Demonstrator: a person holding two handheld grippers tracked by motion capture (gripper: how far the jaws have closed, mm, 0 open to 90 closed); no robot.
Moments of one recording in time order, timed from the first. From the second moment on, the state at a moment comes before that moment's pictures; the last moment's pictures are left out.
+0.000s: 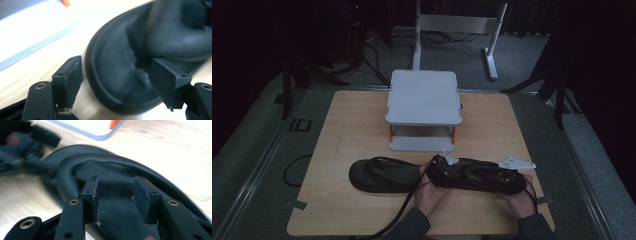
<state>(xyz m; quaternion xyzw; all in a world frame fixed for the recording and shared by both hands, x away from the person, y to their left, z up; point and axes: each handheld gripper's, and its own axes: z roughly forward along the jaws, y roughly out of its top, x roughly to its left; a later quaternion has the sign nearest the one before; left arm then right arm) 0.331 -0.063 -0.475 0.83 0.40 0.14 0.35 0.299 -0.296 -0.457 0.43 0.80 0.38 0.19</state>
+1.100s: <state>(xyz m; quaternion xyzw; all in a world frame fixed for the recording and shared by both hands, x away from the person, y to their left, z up) 0.300 0.071 -0.436 0.75 0.49 0.26 0.37 0.293 -0.306 -0.446 0.43 0.78 0.40 0.21</state>
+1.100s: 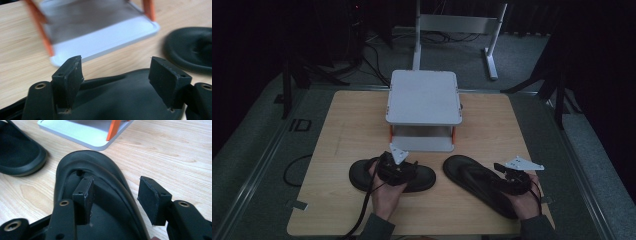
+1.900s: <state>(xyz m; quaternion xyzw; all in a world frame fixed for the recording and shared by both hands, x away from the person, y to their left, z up) 0.315 0.156 -0.465 0.67 0.62 0.27 0.30 0.298 -0.316 -0.455 0.45 0.77 0.40 0.21</state>
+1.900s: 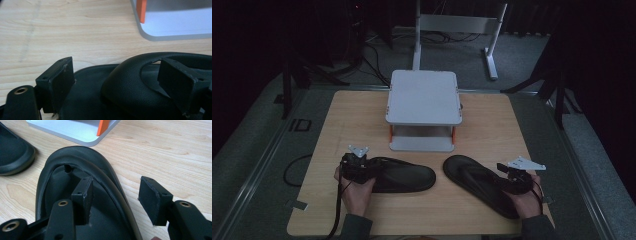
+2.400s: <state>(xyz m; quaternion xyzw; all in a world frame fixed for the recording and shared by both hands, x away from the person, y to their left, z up) 0.323 0.142 -0.475 0.69 0.63 0.22 0.28 0.299 -0.317 -0.458 0.45 0.77 0.40 0.21</state>
